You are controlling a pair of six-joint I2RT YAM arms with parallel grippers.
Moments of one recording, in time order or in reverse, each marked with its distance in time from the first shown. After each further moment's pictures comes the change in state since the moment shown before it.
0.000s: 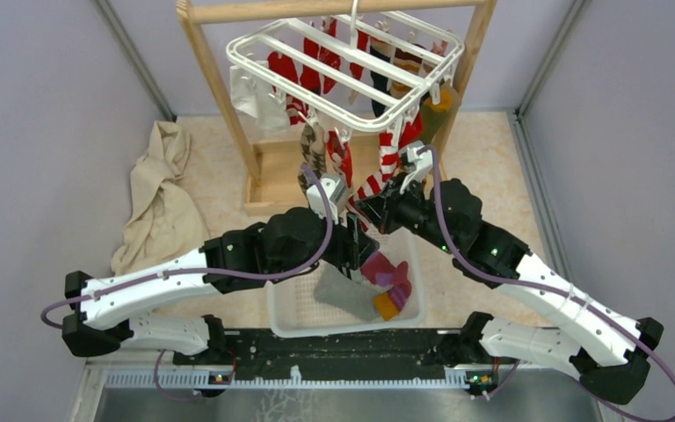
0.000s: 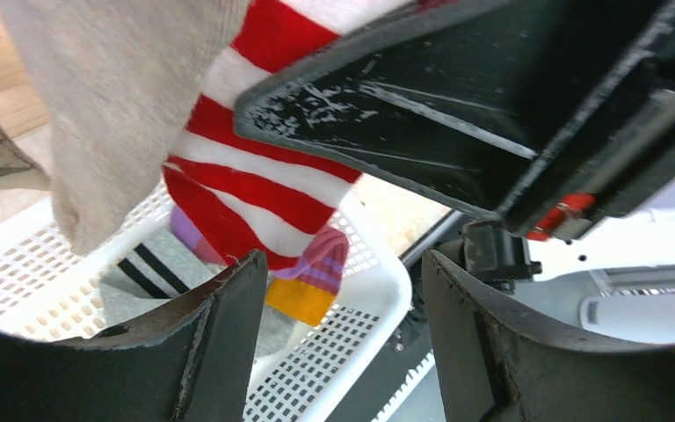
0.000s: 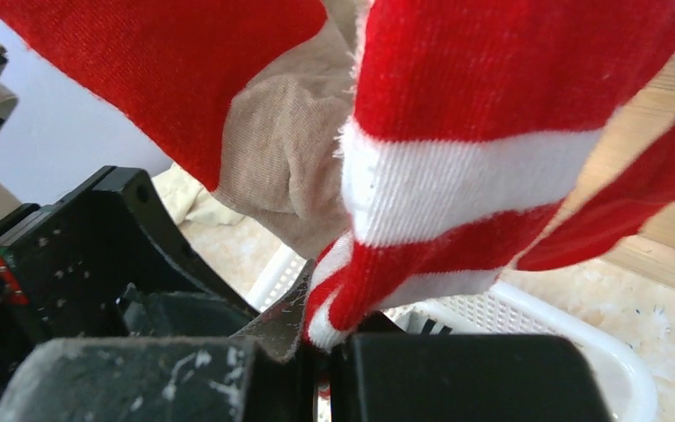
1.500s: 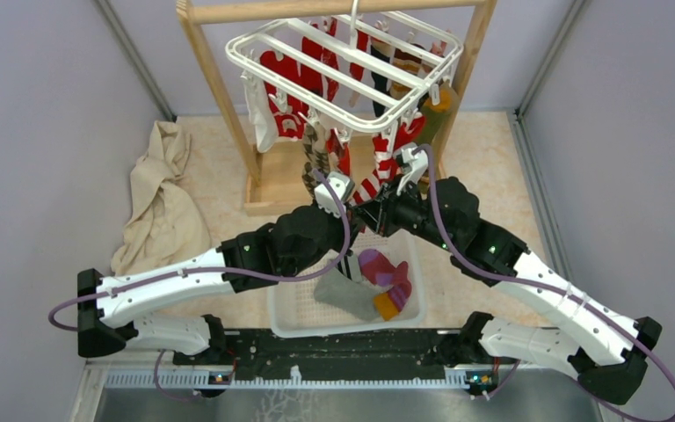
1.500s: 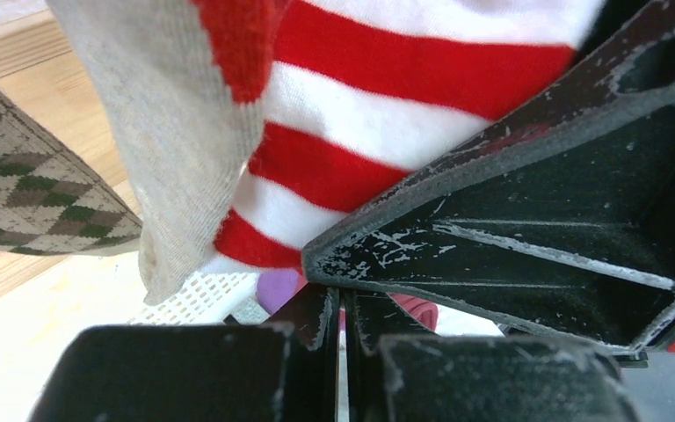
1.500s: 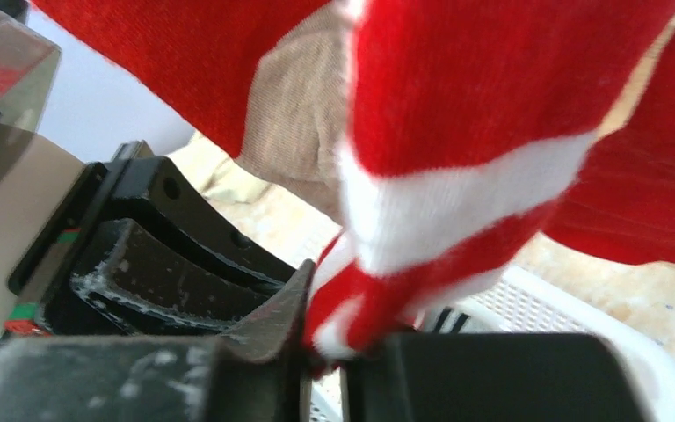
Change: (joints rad) left arm 0.057 0.039 -0.100 0.221 -0.119 0.247; right arm -0.013 0.012 0.005 -0.018 -0.103 0.019
